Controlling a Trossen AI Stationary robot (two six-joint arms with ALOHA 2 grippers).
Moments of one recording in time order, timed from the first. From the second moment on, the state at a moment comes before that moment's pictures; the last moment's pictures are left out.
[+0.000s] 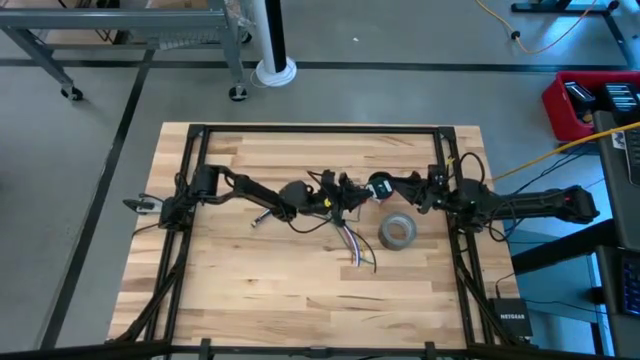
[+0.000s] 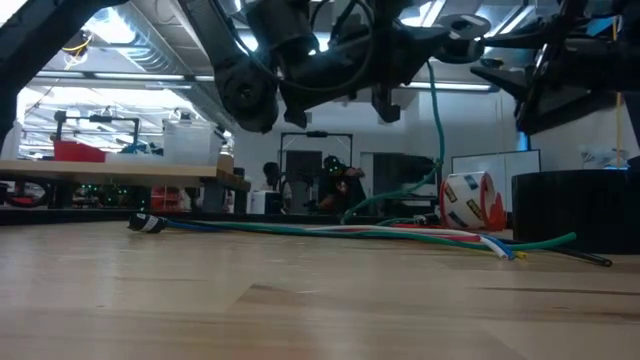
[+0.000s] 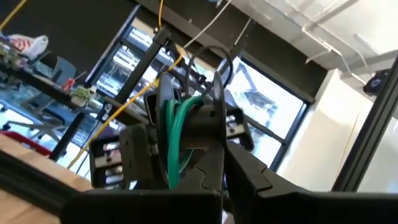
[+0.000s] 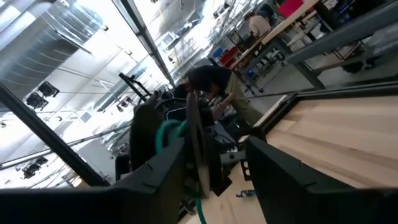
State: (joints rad) left arm 0.02 2.20 1.22 1.45 -0.05 -0.57; right arm -0.07 0.52 0.04 0.72 0.17 0.75
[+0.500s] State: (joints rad) left arm 0.02 2.20 1.22 1.42 -0.05 -0.58; right arm -0.07 0.55 0.04 0.72 0.13 0.72
